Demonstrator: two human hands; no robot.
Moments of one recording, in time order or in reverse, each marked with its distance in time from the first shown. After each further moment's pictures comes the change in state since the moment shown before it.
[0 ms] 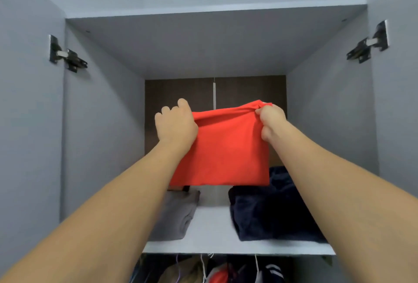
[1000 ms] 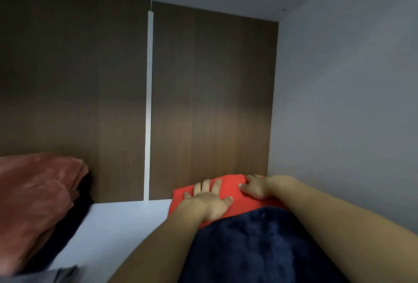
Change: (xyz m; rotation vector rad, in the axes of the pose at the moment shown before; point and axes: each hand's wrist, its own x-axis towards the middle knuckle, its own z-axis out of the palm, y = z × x) left_hand -0.007 0.213 0.432 -0.352 -1.185 0.284; right_hand 0.316 0.259 -0.154 -1.944 -0.483 0.327
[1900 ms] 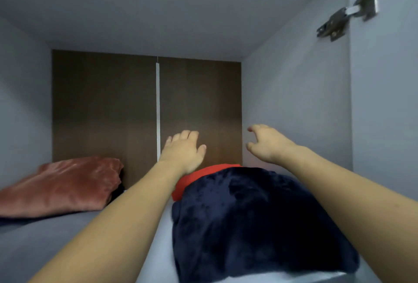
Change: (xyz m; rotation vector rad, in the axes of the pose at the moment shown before) left_hand -0.233 0.025 -0.101 0.105 0.692 0.180; right_hand -0.314 0.020 -0.083 0.151 0.625 -0.173
